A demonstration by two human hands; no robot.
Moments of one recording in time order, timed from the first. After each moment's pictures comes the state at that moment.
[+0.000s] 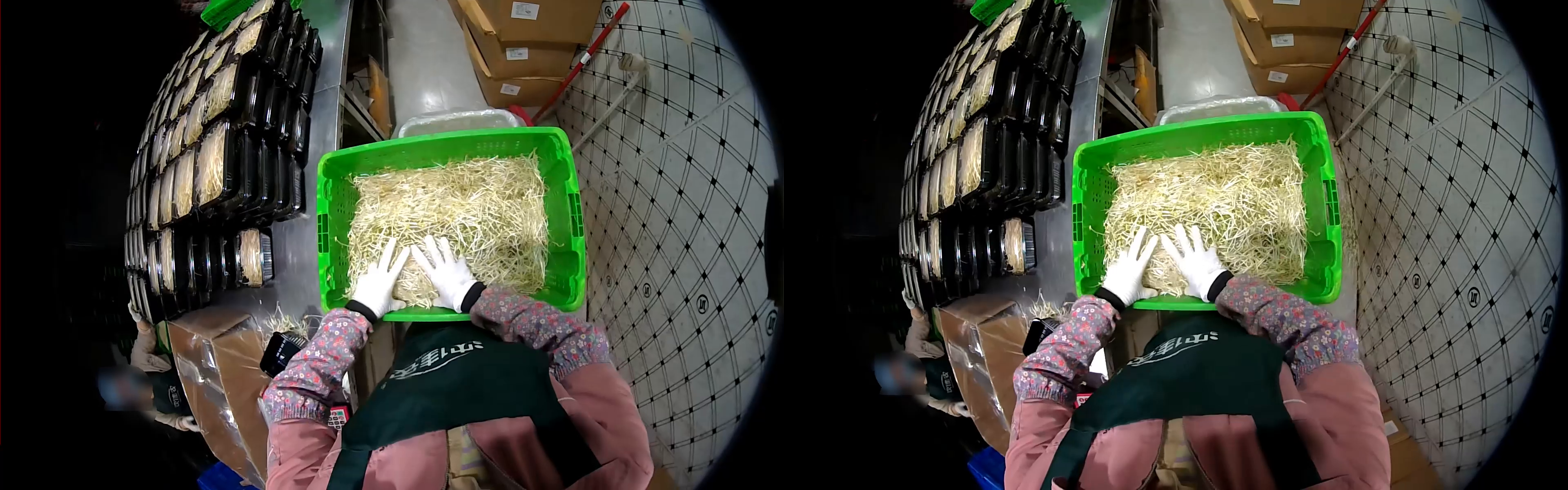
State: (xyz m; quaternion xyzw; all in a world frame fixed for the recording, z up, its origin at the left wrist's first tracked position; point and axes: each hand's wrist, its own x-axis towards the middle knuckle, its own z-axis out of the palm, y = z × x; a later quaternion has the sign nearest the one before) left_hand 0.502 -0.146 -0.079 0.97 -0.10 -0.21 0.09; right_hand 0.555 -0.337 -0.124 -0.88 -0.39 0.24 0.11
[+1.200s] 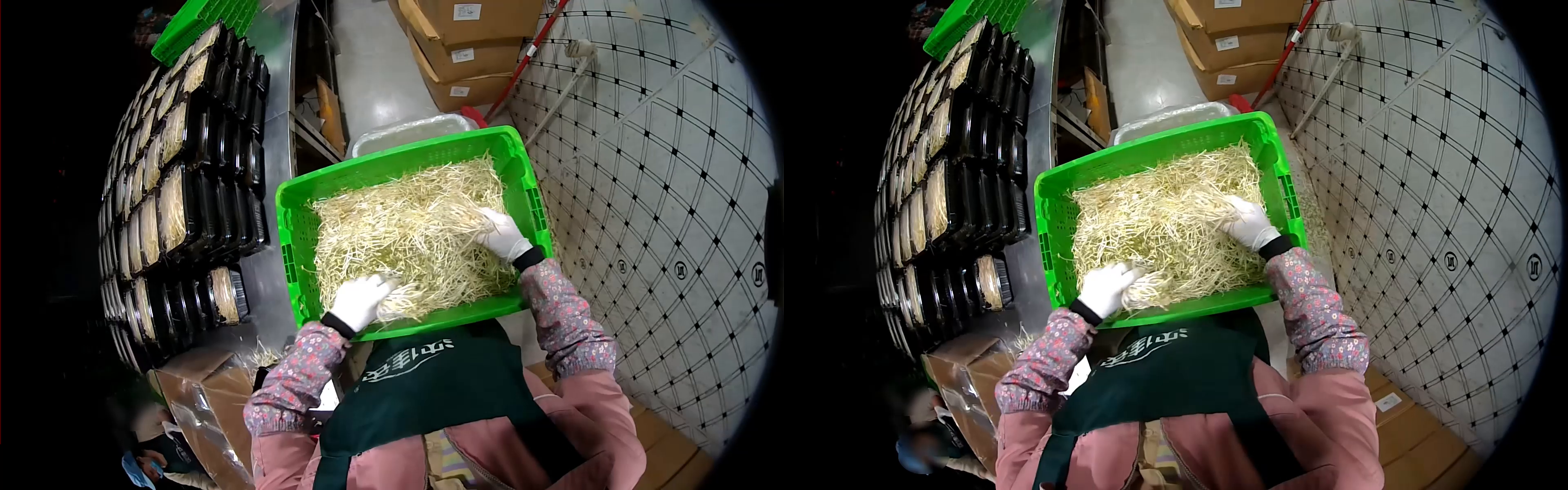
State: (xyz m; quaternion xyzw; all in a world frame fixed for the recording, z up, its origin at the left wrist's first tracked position) left_hand 0.529 -0.154 -0.069 0.94 -0.31 -0.05 0.11; right_hand 0.642 -0.490 -0.149 -0.85 -0.18 0.10 0.48
